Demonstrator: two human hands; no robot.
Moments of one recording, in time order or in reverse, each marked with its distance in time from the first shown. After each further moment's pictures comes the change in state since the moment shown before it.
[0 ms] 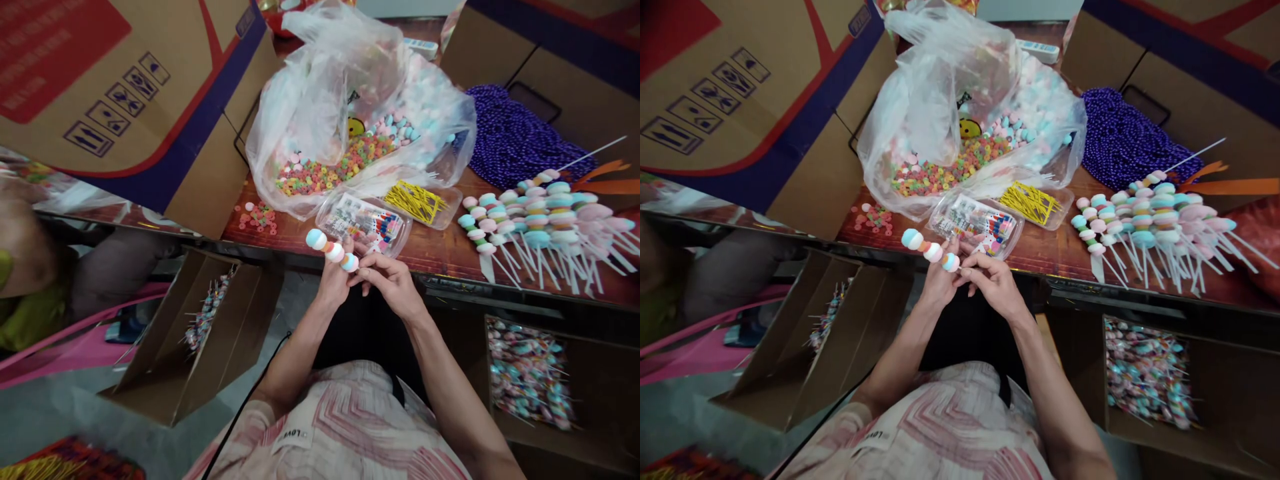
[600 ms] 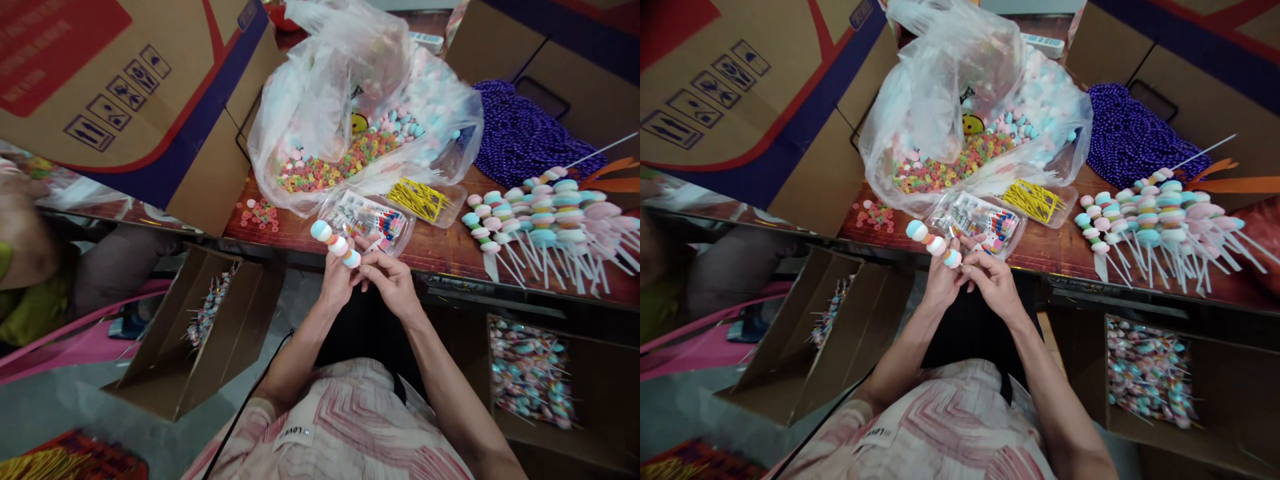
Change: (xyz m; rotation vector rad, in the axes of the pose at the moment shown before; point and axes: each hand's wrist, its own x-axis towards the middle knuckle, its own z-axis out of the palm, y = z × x) left_hand -0.008 0.001 0.003 -0.041 0.027 -0.011; right_hand -0.001 0.003 0.010 -0.068 0.078 -0.069
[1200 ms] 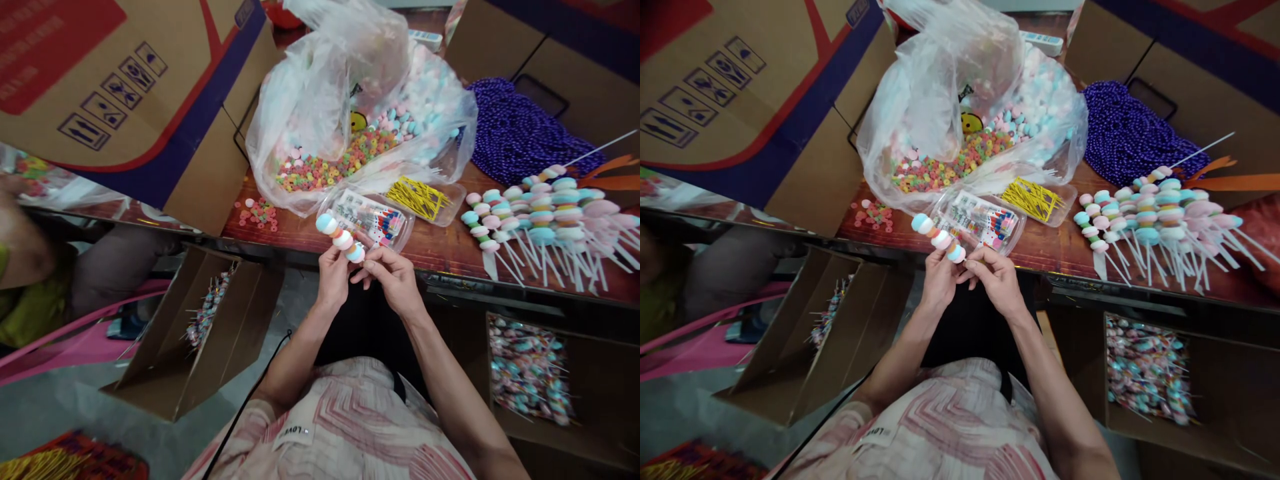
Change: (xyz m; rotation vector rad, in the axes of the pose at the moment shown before) left_hand 0.005 -0.007 -0.011 -0.014 0.160 0.045; right_hand 0.001 0.002 -0.004 0.082 0.072 0.046
